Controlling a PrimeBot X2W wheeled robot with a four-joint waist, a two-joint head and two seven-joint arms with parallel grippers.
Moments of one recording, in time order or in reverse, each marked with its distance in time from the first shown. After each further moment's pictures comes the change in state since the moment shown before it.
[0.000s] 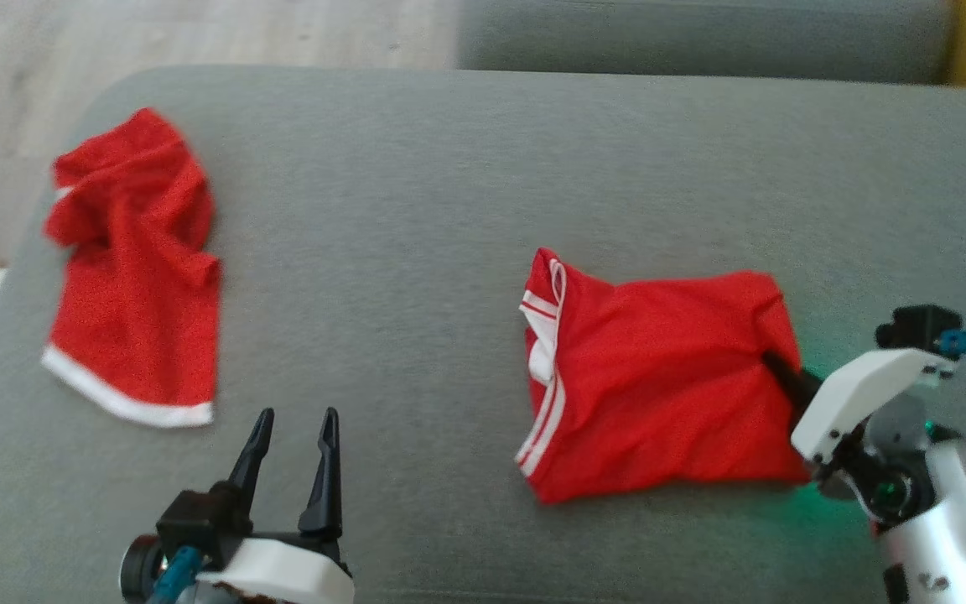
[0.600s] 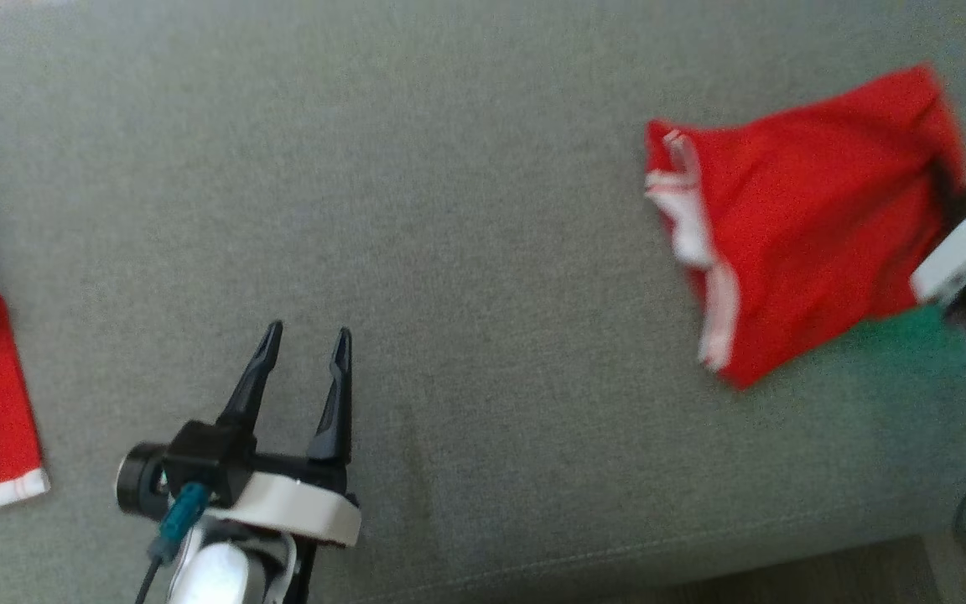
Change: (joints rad) left arm -0.128 -0.002 0.000 -0.041 0.081 -0.034 0.000; right arm -0.303 -0.144 -0.078 0.131 -0.165 0.000 -0.275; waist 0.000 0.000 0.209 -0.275
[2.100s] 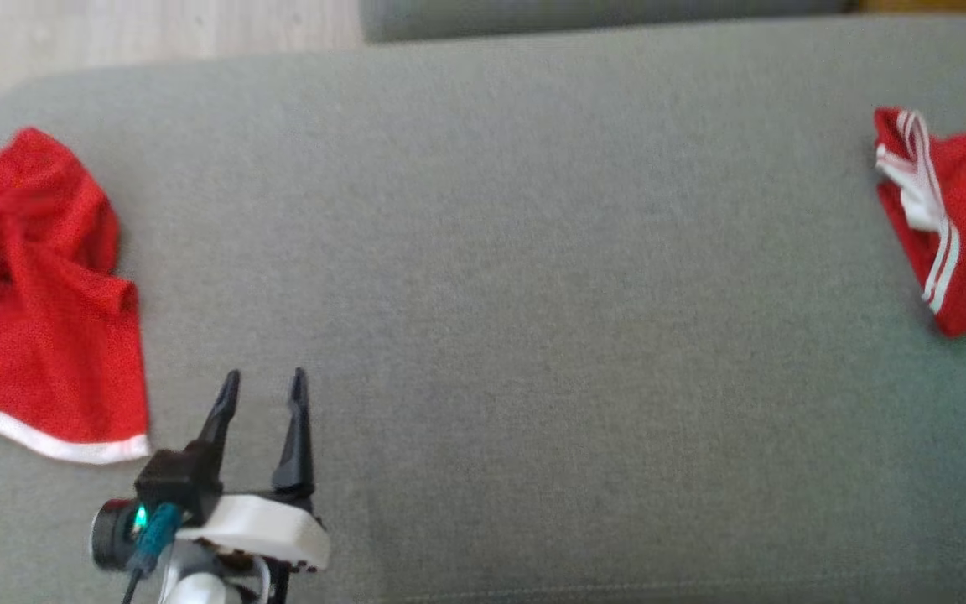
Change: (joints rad) left arm 0.029 -0.001 0.054 0.097 -0.037 0.043 0.000; right arm 0.135 -0.021 -0.240 -0.041 -0.441 0.000 -0.465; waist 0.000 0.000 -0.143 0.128
